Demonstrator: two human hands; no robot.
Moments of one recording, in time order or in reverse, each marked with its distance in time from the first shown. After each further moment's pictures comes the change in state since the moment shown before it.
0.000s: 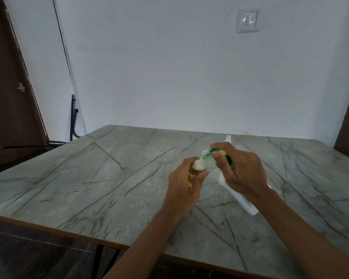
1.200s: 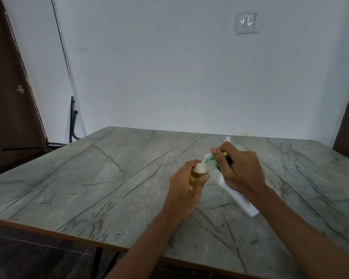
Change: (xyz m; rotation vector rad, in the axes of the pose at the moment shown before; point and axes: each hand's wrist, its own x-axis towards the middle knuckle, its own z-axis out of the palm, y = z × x) left_hand -0.002 -0.001 0.001 -0.015 -0.039 0.029; right_hand 0.004 0.001 0.004 0.026 0.052 0.034
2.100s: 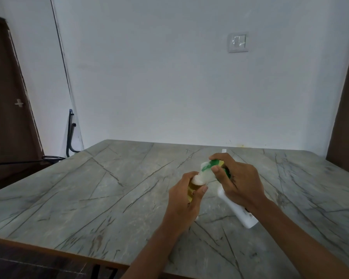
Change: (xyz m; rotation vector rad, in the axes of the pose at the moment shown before) left_hand 0.001 0.003 -0.001 -0.039 -0.005 -0.032; right_hand 0.002 -0.002 -0.013 -0.022 -0.075 0.033
